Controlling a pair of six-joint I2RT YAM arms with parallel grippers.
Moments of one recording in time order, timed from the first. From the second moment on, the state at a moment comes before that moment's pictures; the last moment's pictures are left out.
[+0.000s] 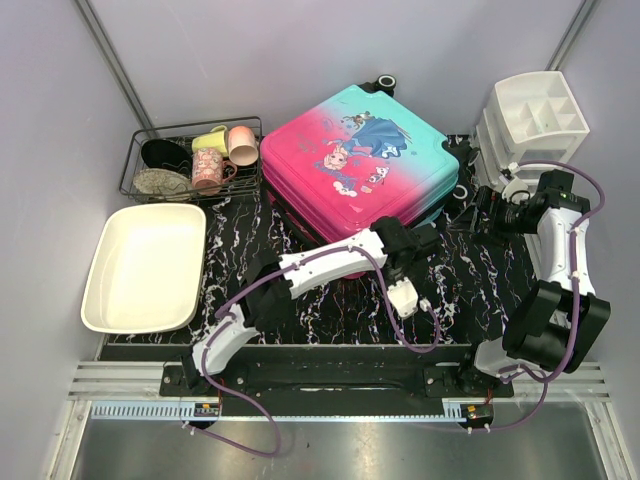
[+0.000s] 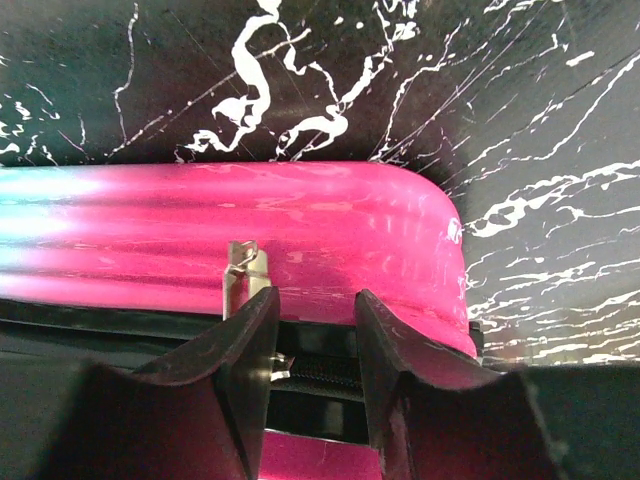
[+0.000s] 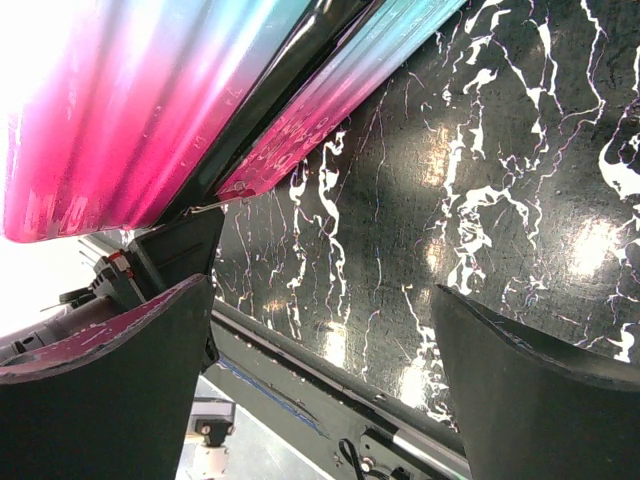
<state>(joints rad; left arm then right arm) -1.15 2.29 2.20 -1.34 -0.15 1.46 -0.39 1.44 1.24 -1.01 -0.81 -0.09</state>
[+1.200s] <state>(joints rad) -1.16 2.12 1.93 -1.31 -0.19 1.42 -0.39 1.44 1.24 -1.01 -0.83 -0.10</state>
